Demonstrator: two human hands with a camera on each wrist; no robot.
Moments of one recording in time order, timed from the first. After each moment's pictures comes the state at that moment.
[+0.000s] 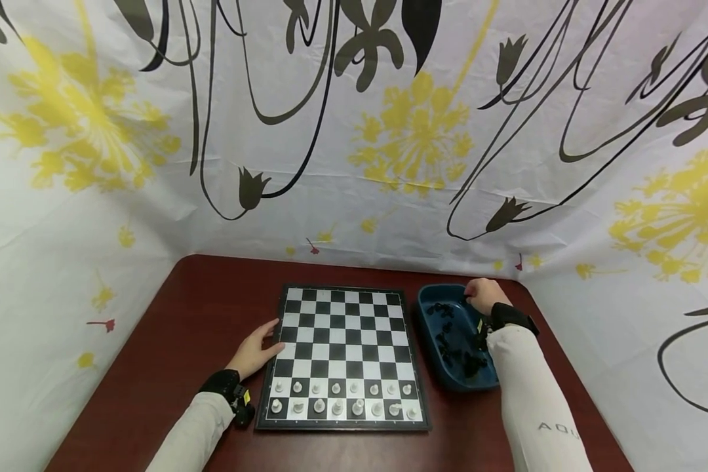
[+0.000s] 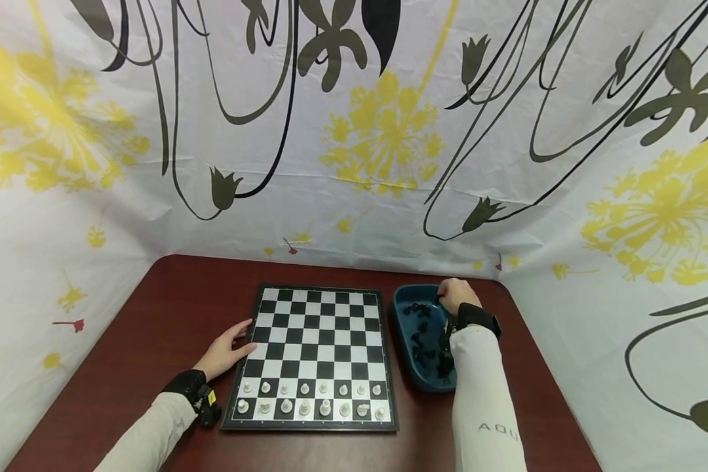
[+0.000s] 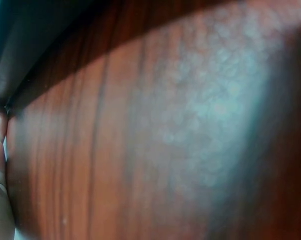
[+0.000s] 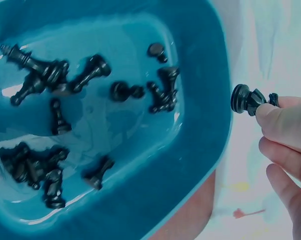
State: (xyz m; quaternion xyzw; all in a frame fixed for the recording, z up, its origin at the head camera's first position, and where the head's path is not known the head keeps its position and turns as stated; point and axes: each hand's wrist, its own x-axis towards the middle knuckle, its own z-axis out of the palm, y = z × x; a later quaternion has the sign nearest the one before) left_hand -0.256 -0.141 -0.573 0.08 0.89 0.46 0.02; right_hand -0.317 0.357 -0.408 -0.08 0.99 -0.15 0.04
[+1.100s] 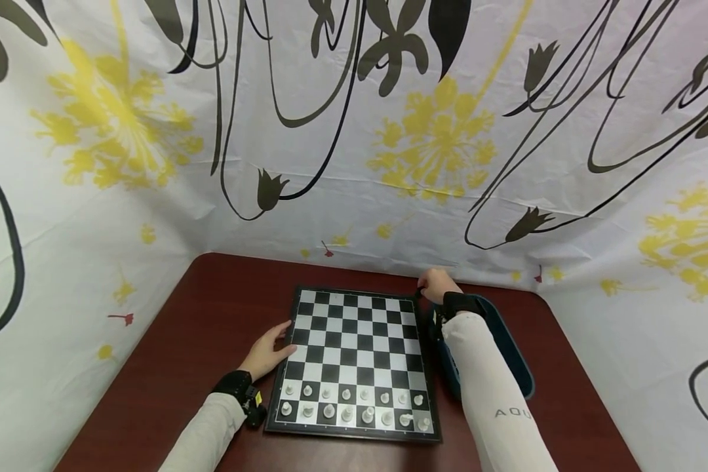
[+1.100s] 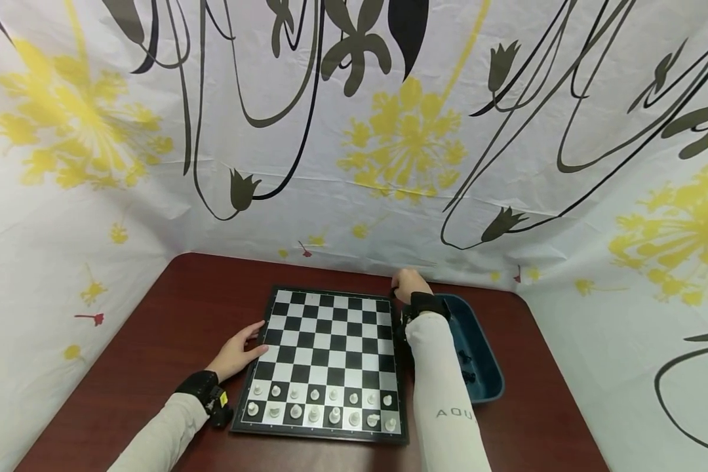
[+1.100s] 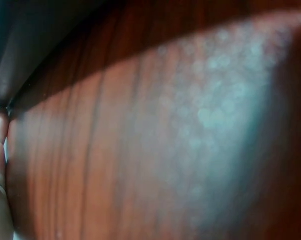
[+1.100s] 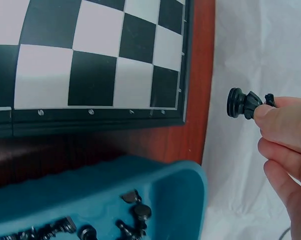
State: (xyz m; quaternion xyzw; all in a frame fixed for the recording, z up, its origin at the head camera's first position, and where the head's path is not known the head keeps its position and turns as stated) left_hand -0.255 -0.141 -0.578 0.08 0.88 0.46 -0.01; right_hand -0.363 0.240 -0.413 -0.17 0.98 -0.13 0.06
